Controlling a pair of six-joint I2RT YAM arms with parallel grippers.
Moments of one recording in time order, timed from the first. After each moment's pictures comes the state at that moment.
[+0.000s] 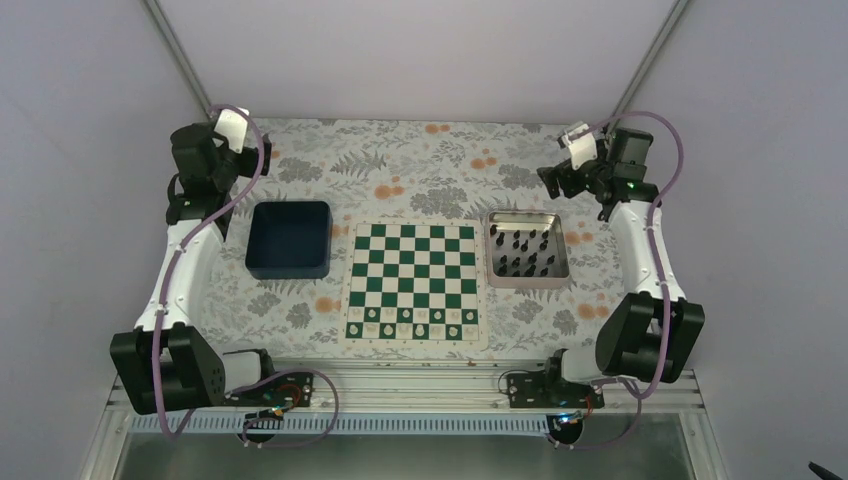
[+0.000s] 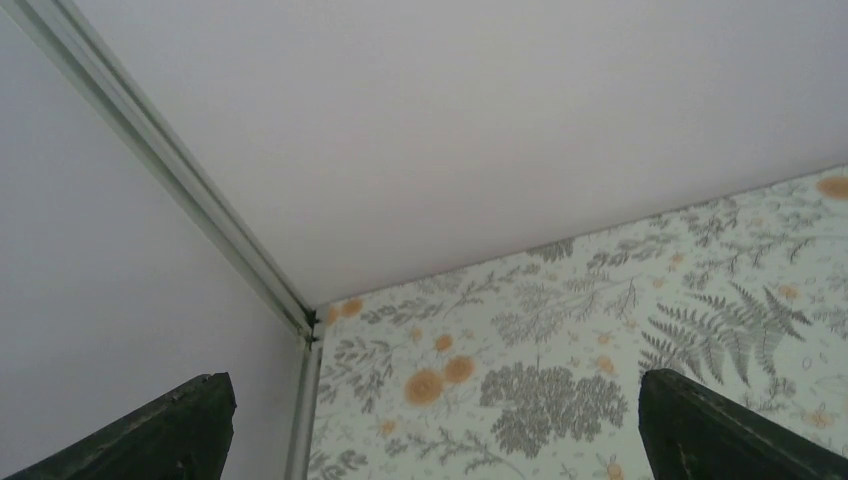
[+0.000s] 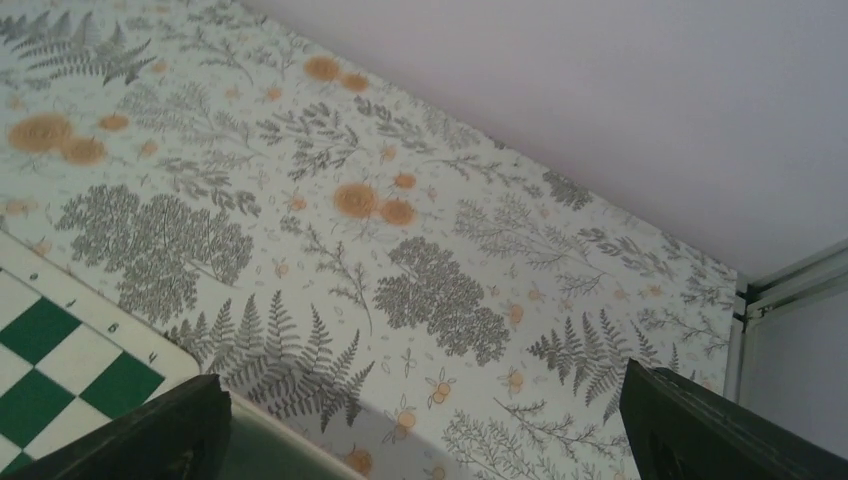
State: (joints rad) left arm 0.12 1.24 1.07 -0.07 0.11 0.31; right arm -0.16 1.41 1.23 -0.44 -0.44 -0.54
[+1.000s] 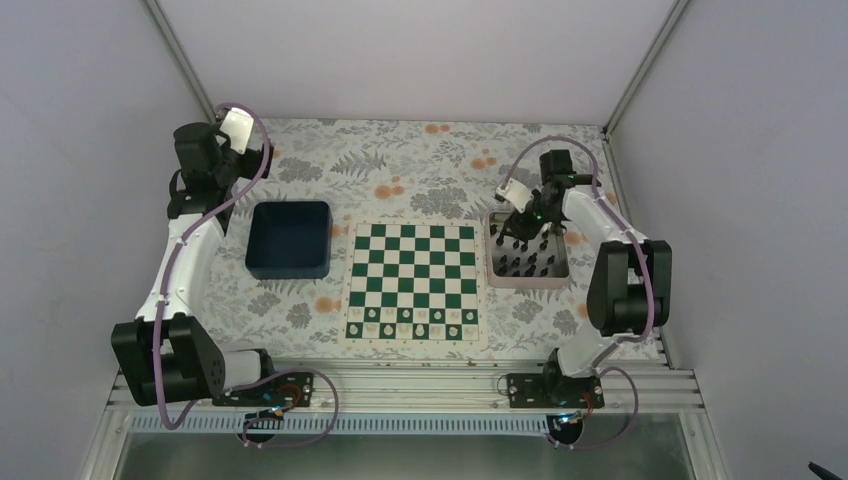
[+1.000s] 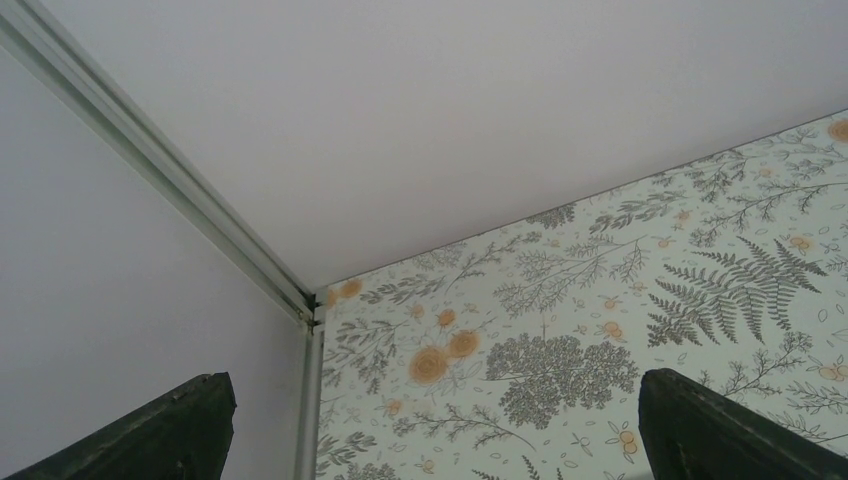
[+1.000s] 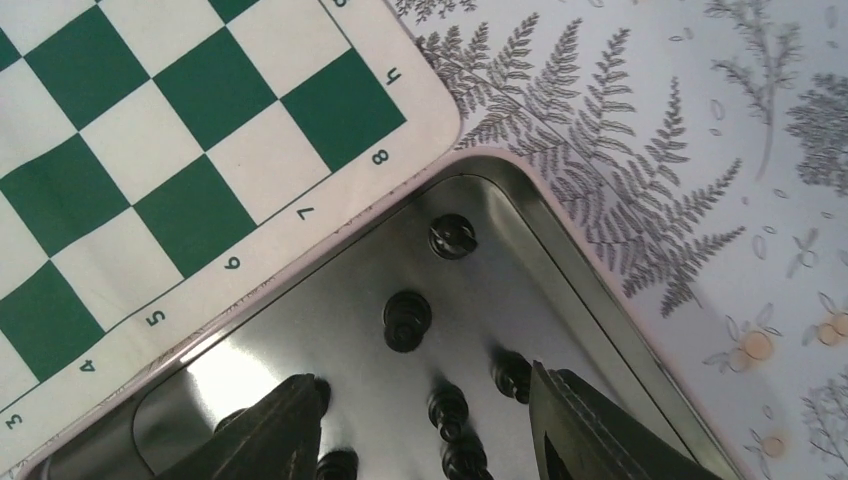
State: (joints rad) left arm 0.13 1.28 1.10 -0.13 0.11 0.38; right arm 0.06 1.66 1.21 -0.79 -0.32 -0.83
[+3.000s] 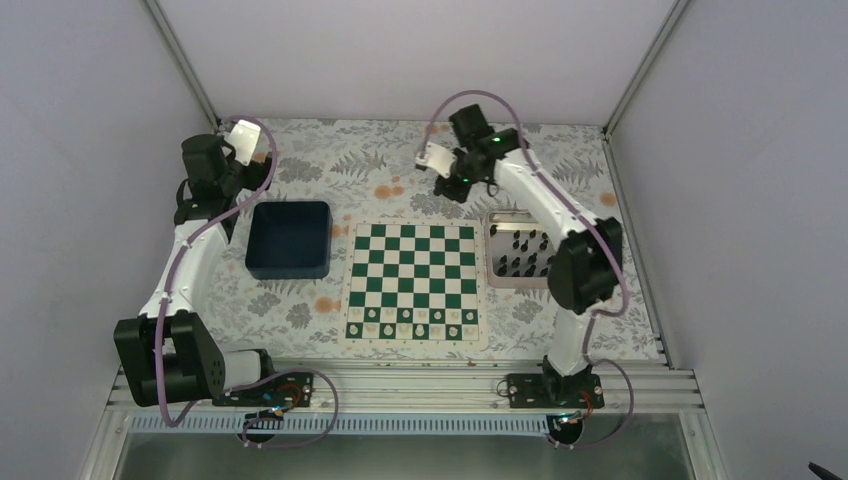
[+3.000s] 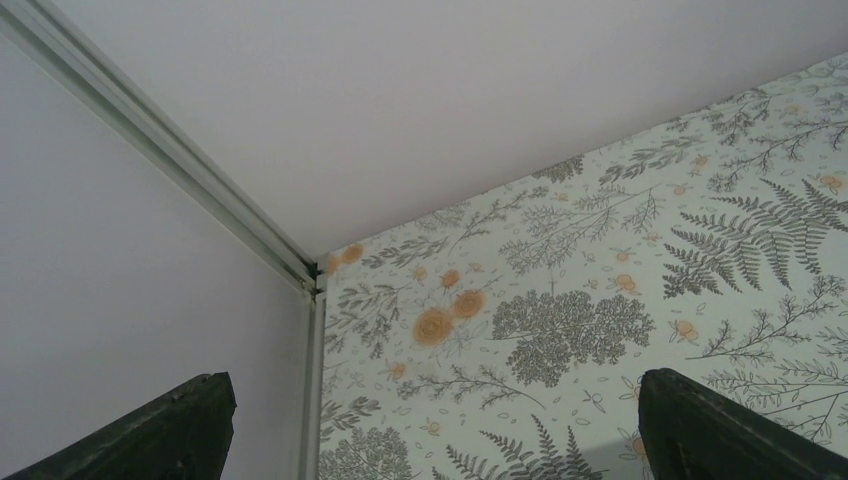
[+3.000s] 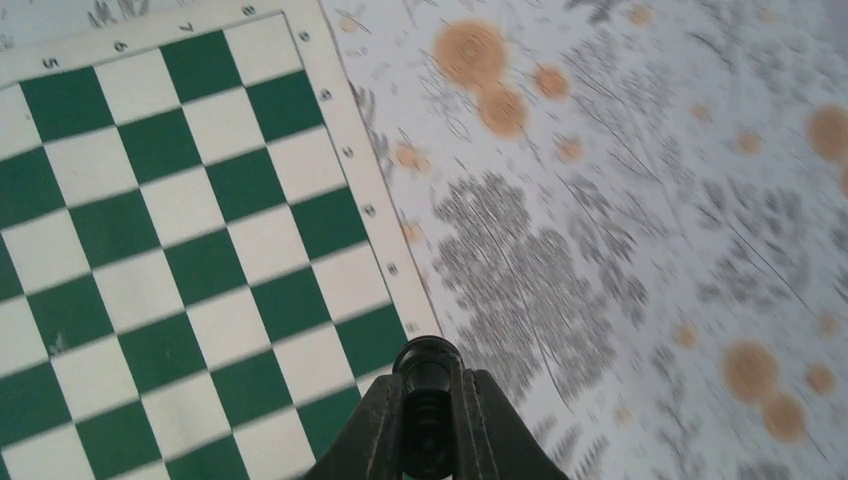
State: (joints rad) left arm 0.13 1.28 1.01 -0.08 0.08 0.43; right arm 0.45 1.85 1.75 -0.96 -0.22 -0.70
